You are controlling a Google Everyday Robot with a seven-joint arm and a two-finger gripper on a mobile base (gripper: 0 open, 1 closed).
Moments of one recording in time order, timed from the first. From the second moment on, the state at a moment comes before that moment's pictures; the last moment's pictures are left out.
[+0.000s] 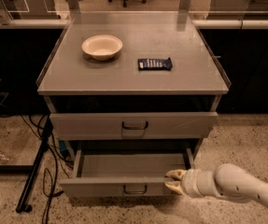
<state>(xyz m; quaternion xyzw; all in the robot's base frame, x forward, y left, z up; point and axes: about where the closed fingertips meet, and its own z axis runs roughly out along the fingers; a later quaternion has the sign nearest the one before) 0.480 -0.152 0.439 -0.53 0.76 0.17 0.34</state>
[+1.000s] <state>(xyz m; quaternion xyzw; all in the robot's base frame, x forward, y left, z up) 0.458 -0.157 0.442 -0.52 0.76 0.18 0.34</state>
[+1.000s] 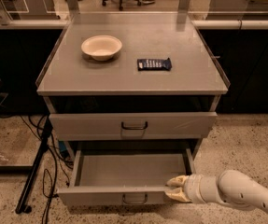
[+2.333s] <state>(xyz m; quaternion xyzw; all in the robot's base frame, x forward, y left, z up) 0.458 -0.157 0.442 -0.52 0.76 0.18 0.34</state>
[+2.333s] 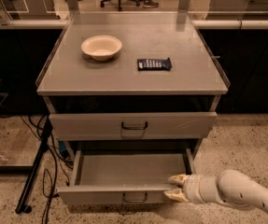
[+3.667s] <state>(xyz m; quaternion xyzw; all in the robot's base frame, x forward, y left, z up) 0.397 -0.165 0.458 -0.52 0.75 0.19 0.35</state>
